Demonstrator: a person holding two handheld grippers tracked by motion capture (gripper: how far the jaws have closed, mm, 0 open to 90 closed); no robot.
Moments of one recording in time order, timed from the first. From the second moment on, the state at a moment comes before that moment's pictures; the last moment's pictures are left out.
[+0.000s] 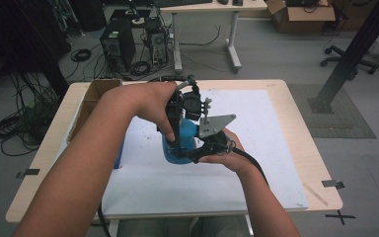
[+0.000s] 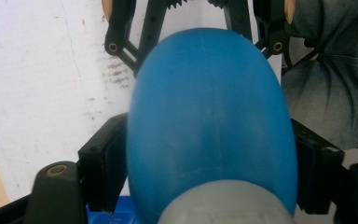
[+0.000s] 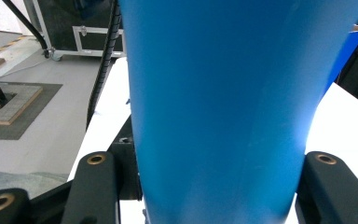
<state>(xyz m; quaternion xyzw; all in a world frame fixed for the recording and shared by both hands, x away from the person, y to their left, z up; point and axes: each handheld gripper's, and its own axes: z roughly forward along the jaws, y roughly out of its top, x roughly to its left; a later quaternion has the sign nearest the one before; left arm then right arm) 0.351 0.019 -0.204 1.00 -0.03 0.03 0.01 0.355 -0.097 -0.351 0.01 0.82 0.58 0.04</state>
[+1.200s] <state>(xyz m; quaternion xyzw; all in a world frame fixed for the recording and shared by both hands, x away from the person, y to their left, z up) 0.346 0.019 -0.199 1.00 -0.02 0.04 -0.01 0.352 -0.093 -0.348 0.01 0.81 0.59 0.03</state>
